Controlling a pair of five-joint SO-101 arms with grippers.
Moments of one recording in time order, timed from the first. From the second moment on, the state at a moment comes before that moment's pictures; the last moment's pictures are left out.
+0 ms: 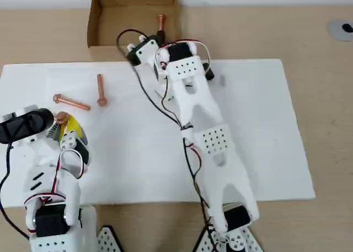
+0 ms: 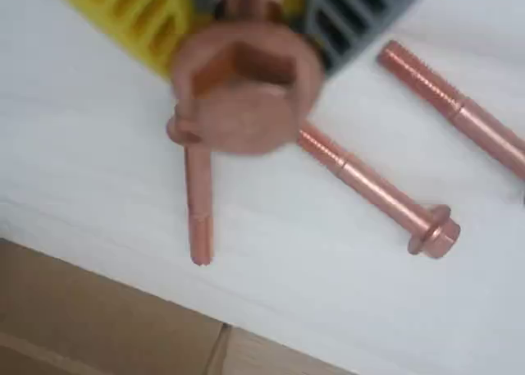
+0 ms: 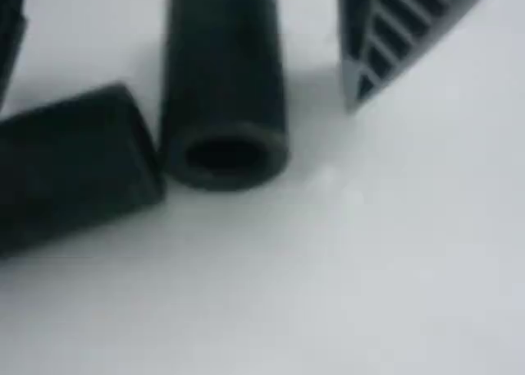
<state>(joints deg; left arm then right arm) -10.7 -103.6 79.2 53.8 5.1 -23.6 66.7 -73.9 101.1 13.2</state>
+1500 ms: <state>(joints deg) -10.7 -103.6 79.2 53.8 5.1 -22.2 66.8 -76.7 101.6 17.6</state>
